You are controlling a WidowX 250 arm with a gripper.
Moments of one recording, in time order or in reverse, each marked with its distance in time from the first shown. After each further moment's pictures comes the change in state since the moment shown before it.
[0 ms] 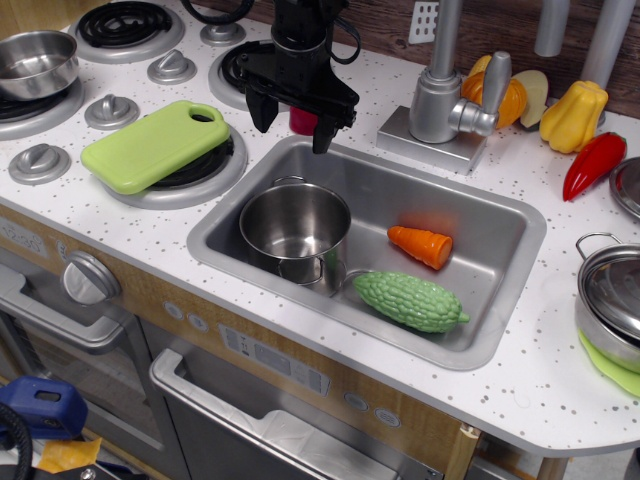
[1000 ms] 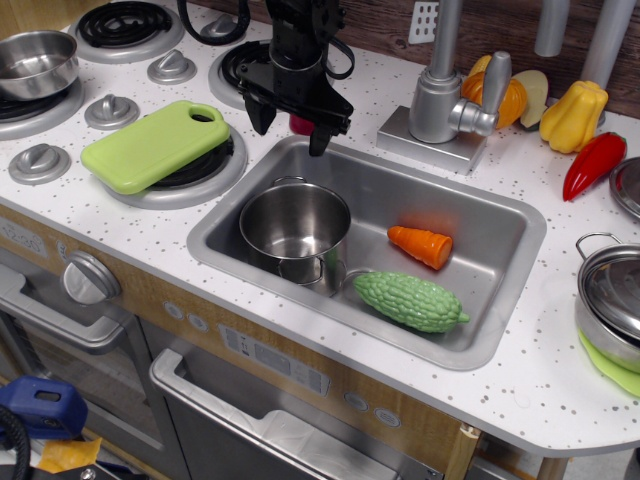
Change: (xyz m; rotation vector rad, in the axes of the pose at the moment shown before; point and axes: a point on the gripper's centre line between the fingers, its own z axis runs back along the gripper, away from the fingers) arm 0.020 0.008 -0.023 0.043 -0.119 -0.004
